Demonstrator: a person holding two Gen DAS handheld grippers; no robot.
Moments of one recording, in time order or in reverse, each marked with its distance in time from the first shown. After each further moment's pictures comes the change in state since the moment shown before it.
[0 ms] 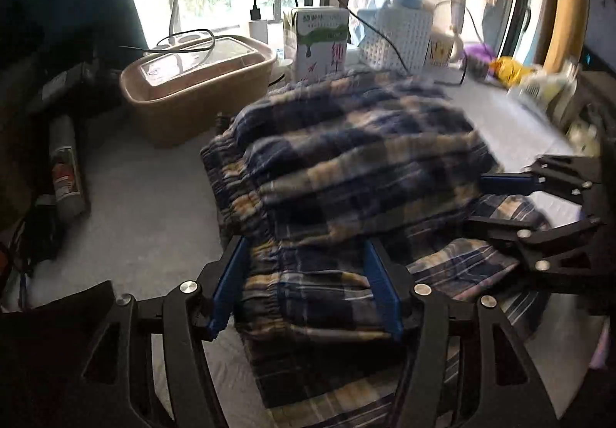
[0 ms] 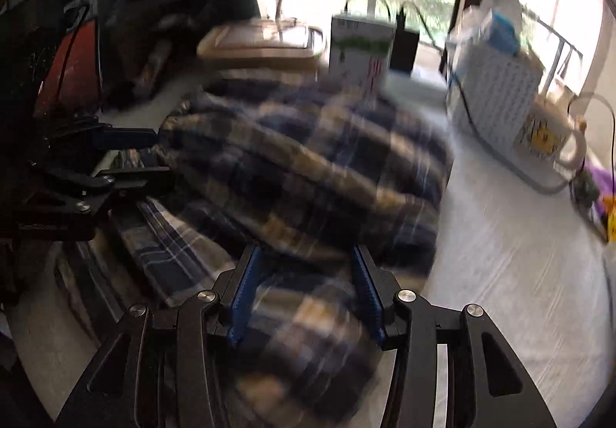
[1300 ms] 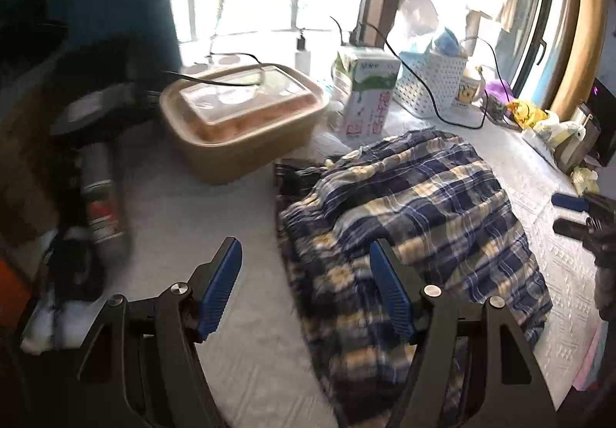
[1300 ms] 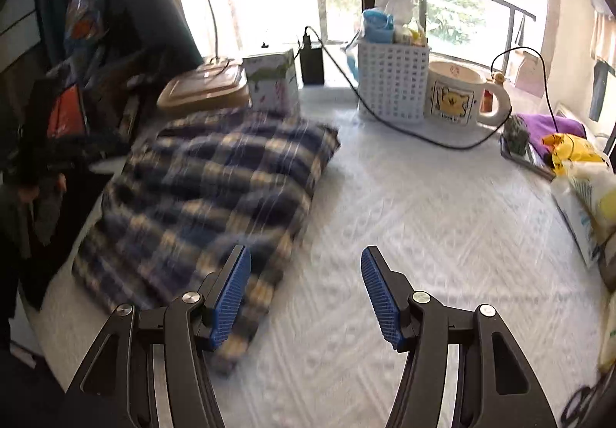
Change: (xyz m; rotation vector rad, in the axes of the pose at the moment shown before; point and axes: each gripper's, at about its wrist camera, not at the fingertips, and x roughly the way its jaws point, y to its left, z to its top) left arm -0.003 0.049 0.042 -0.077 -0.007 -0.044; right arm -0.075 -0.077 -0.025 0.188 -0.115 -0.015
